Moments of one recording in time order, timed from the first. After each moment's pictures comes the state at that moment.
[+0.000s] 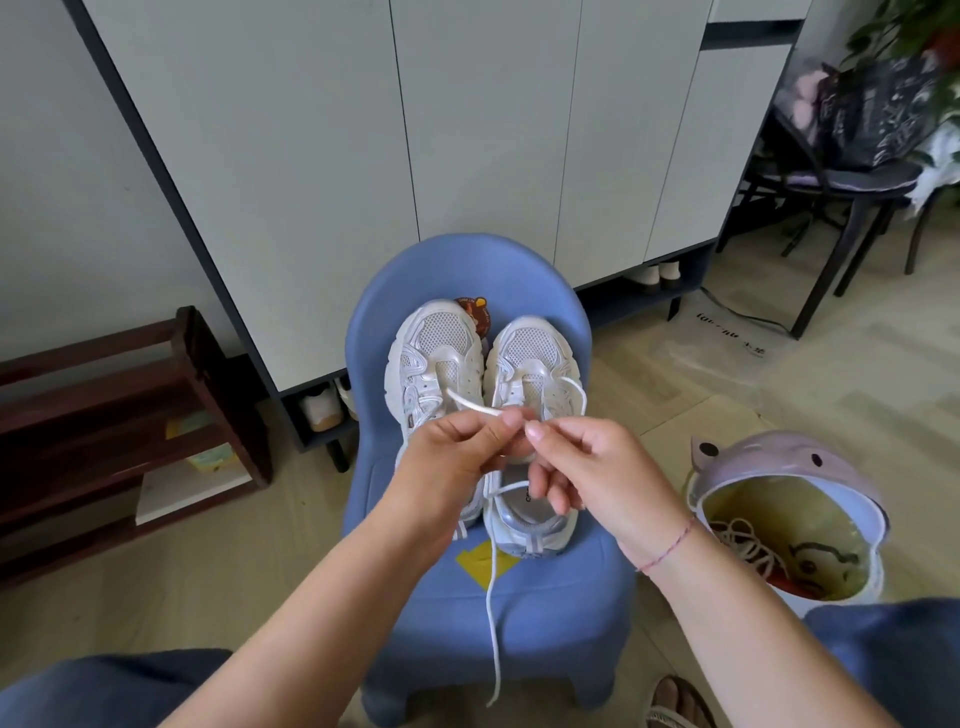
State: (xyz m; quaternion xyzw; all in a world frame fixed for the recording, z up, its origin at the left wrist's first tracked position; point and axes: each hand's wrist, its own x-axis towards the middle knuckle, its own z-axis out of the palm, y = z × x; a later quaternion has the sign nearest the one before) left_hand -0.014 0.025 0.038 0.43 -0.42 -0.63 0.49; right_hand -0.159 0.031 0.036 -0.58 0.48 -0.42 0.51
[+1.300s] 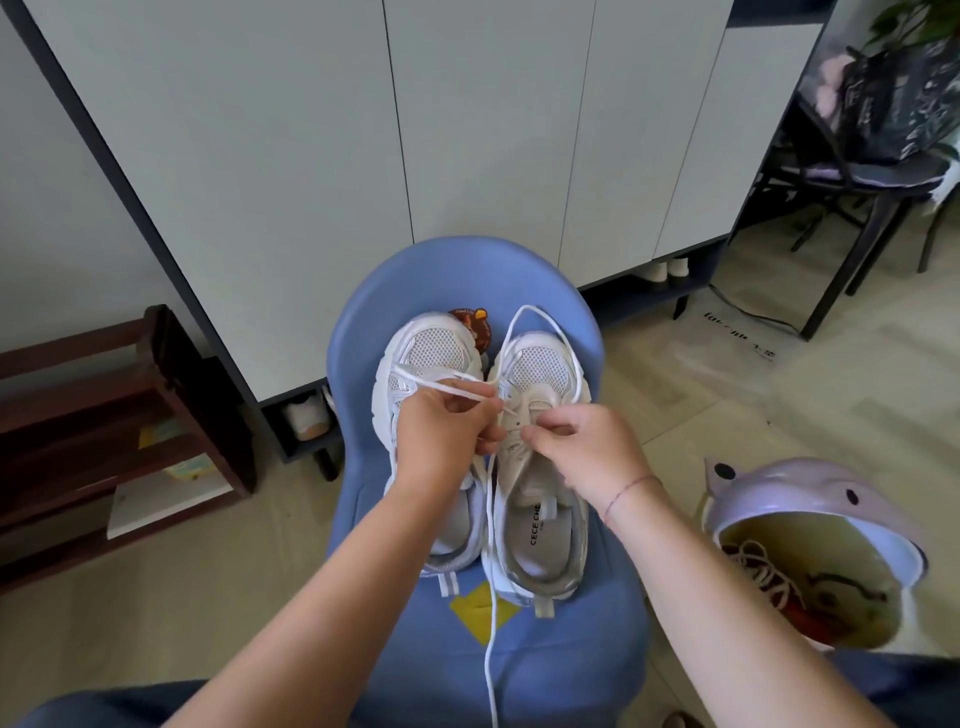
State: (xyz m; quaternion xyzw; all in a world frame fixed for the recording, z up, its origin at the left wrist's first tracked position) left_hand -0.015 -0.074 0.006 0.57 -0.43 -0.47 0.52; right_hand -0.156 -0.065 0.003 -0.59 0.65 -0.33 0.33
